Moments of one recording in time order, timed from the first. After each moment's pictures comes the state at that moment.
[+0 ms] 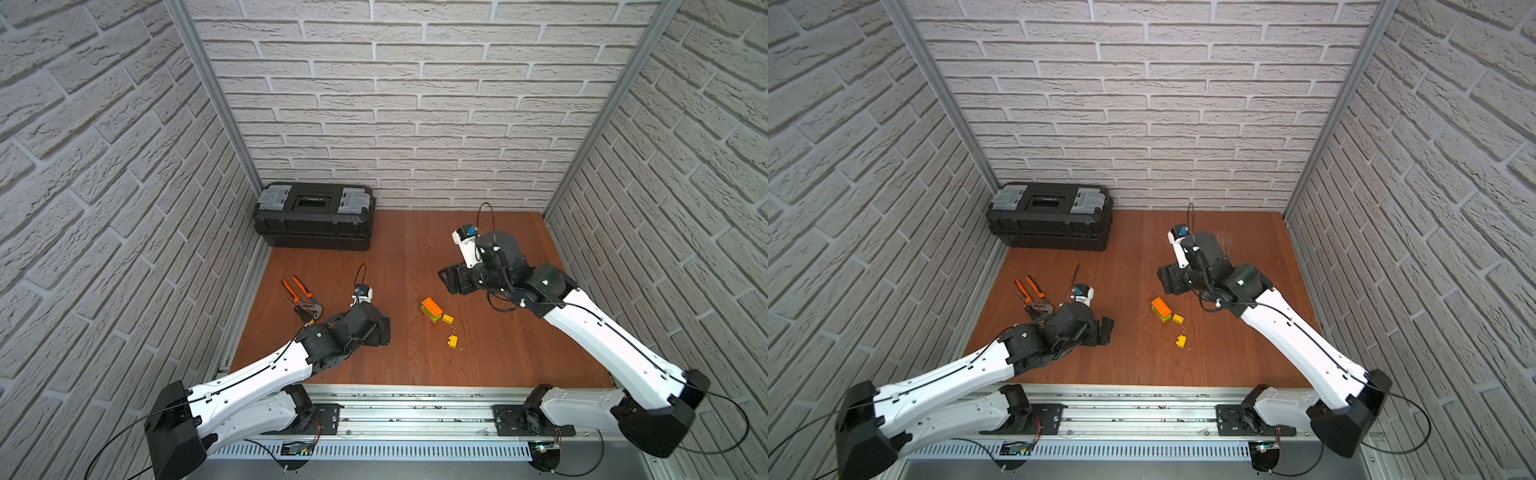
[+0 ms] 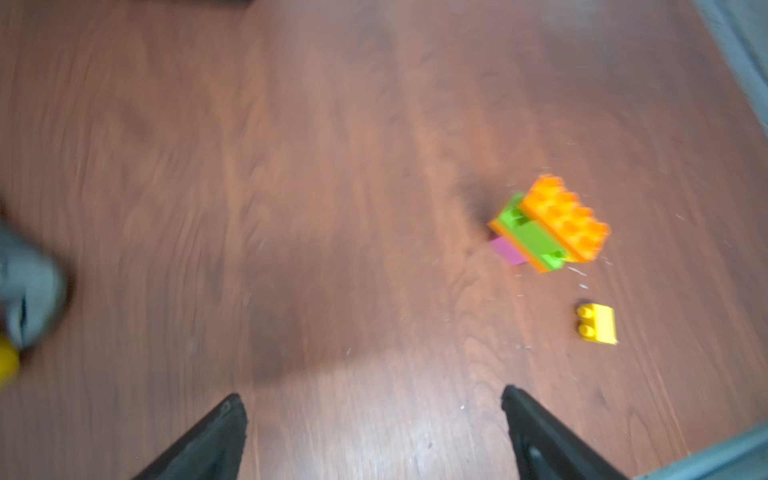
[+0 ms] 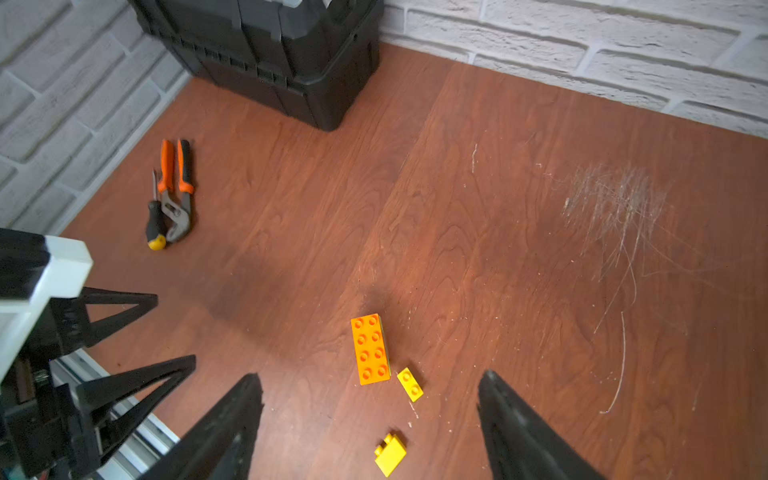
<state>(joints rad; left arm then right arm) -0.92 0.99 0.71 -0.52 -0.31 -0.56 0.60 1.19 1.31 -0.84 0.11 0.22</state>
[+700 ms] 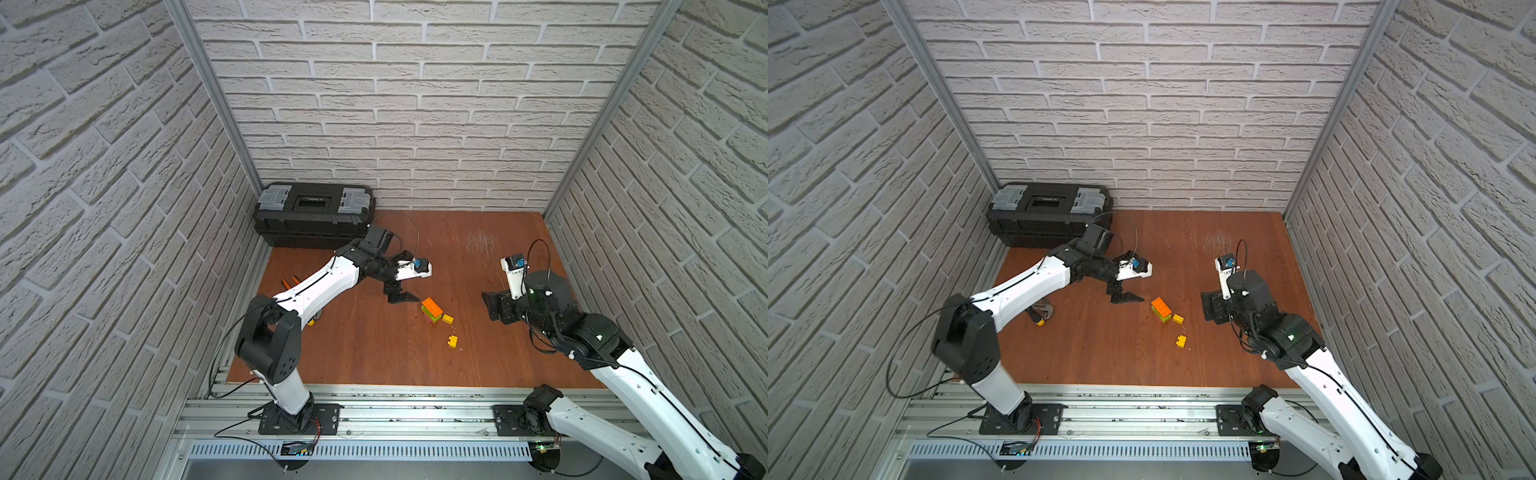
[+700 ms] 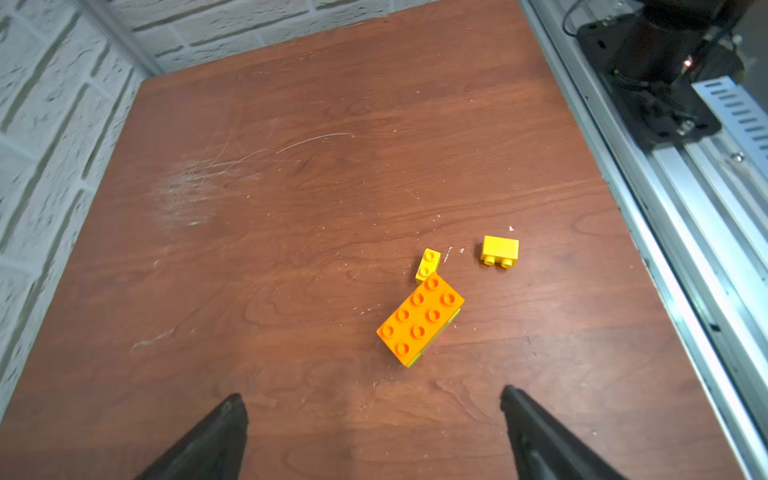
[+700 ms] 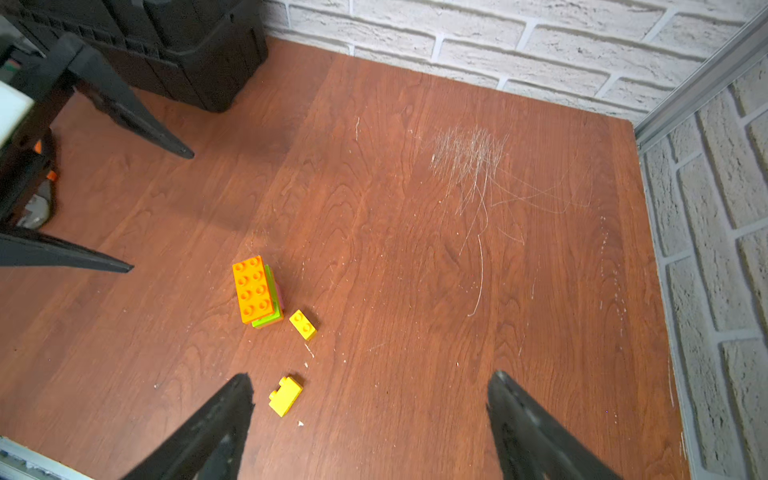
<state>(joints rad) -0.58 1.72 1.37 -0.59 0.71 1.03 0.50 0.82 0.99 -0.90 0.27 0.15</state>
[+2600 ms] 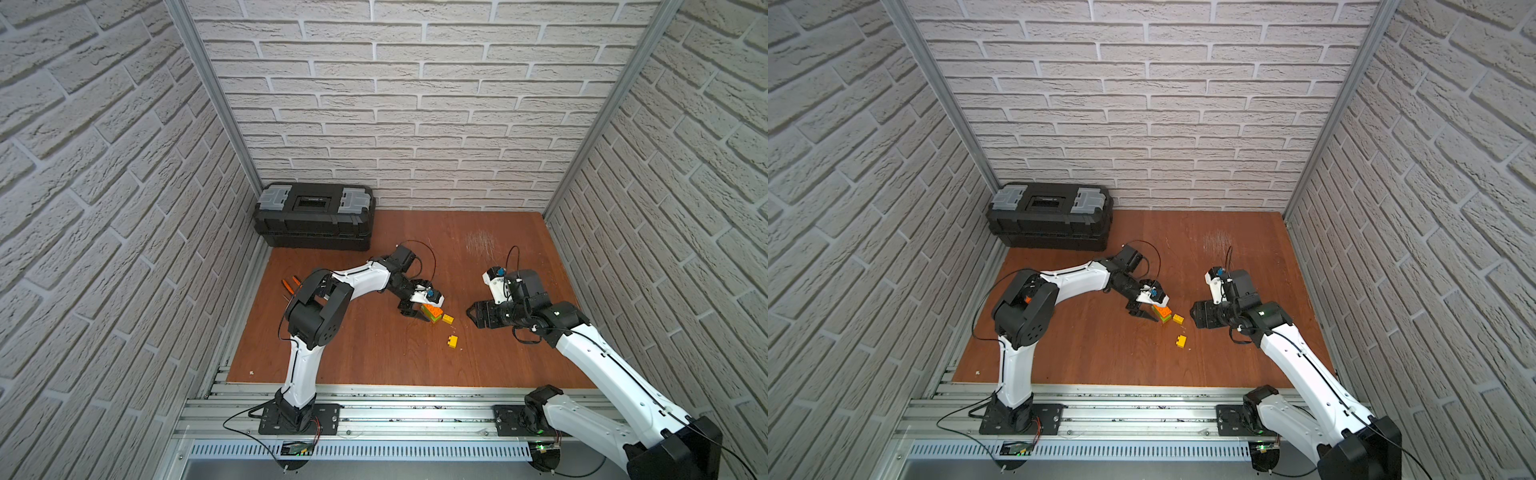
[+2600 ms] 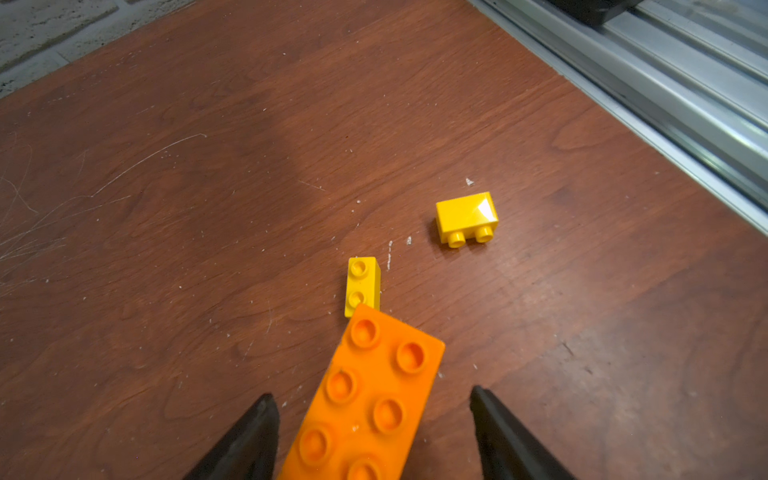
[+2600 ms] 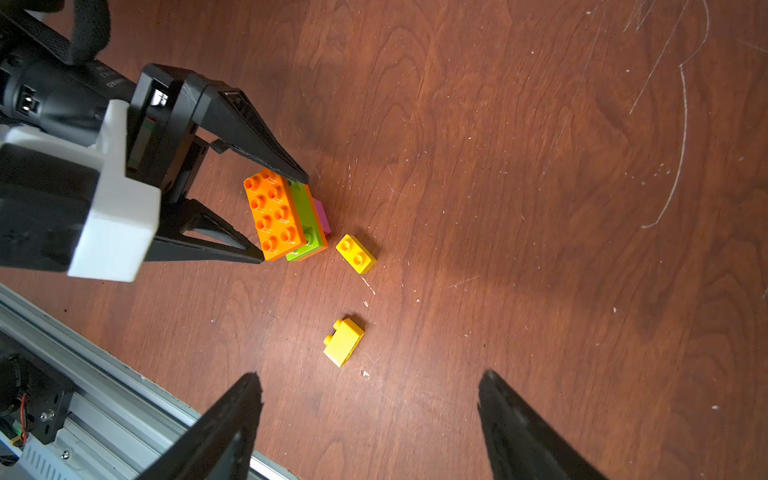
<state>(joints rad) -0.66 2.05 1.39 -0.52 0.82 1.34 0.30 1.00 0.82 -0.79 -0.17 0.23</state>
